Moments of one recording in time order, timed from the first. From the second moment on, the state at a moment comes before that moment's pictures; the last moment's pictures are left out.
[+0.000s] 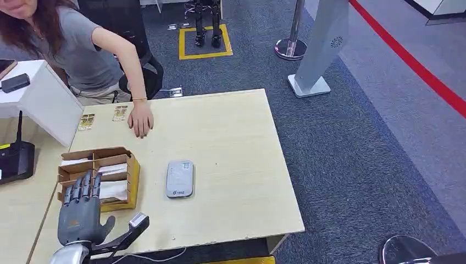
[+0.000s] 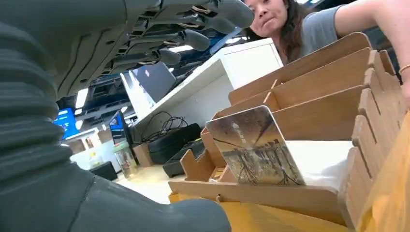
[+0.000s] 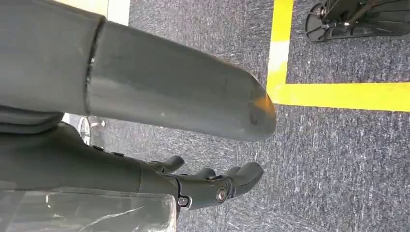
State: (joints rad) left arm 0.17 0.14 -0.15 -1.75 -1.57 0.00 0.34; right arm -0.08 0.07 -1.19 -0.22 1.48 0.03 0.01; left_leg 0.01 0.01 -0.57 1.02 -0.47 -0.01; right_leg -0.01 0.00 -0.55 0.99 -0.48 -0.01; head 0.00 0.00
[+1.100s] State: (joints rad) left arm 0.14 0.20 -0.21 -1.73 -1.57 -0.08 0.46; right arm -0.08 0.07 -1.19 -0.22 1.48 0.02 0.01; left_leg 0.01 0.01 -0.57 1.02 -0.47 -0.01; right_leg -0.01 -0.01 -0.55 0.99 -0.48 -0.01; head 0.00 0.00
